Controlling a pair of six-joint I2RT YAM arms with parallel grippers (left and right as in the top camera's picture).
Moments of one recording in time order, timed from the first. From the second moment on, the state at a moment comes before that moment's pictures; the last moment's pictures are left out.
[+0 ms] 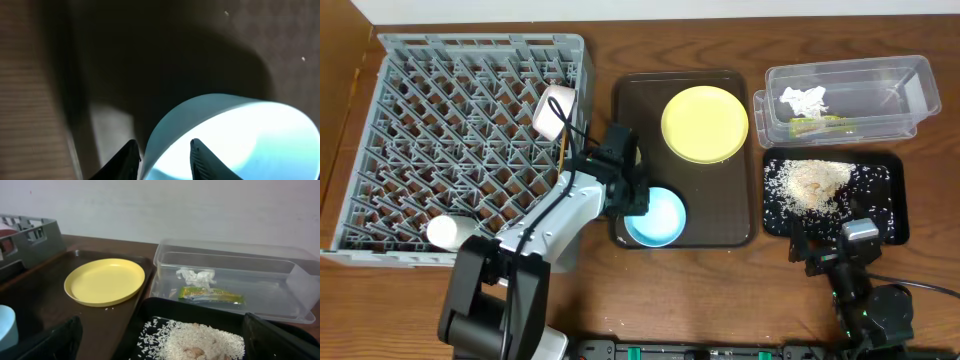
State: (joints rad) left arm -0.36 1.65 0.96 -0.67 0.16 -0.38; right arm 0.22 0.01 0.01 -0.07 0.00 0.01
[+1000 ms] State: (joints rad) left arm -0.33 1.37 1.17 -1.00 -1.09 -0.31; right arm 0.22 0.01 0.01 -0.07 0.00 0.01
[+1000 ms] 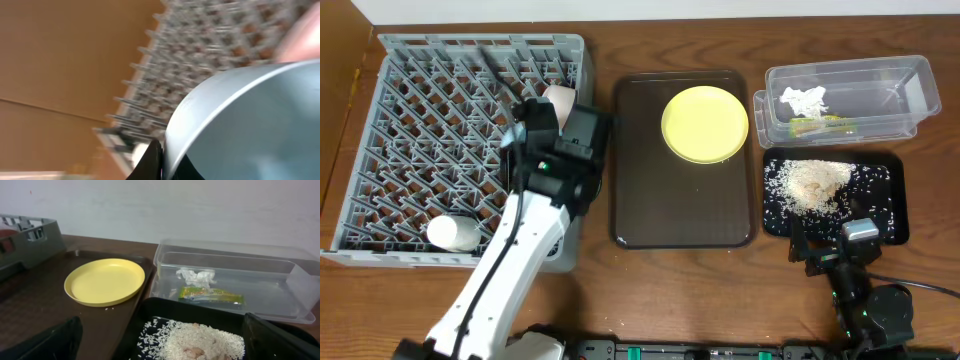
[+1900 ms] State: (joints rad) left arm -0.28 1.73 1.17 -1.09 -1.23 -0.25; right arm 0.22 0.01 0.01 -0.07 0.00 0.01
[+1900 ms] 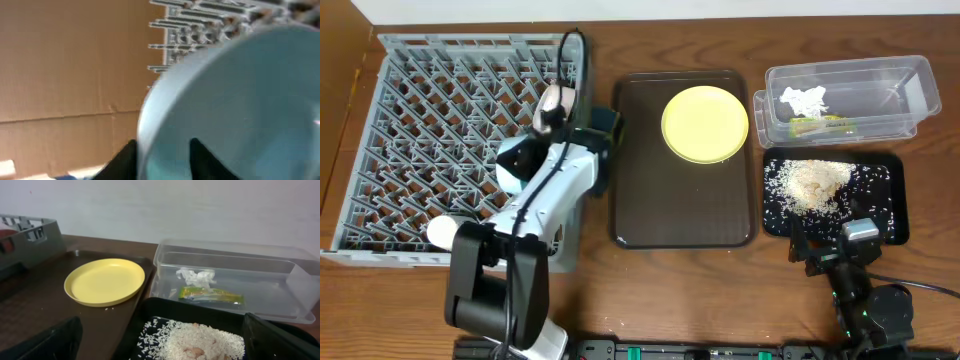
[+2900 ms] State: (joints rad) left arm -0.27 1.43 1.17 -1.10 -0.24 -0.38; right arm 0.22 0.01 0.01 -0.07 0.00 0.01
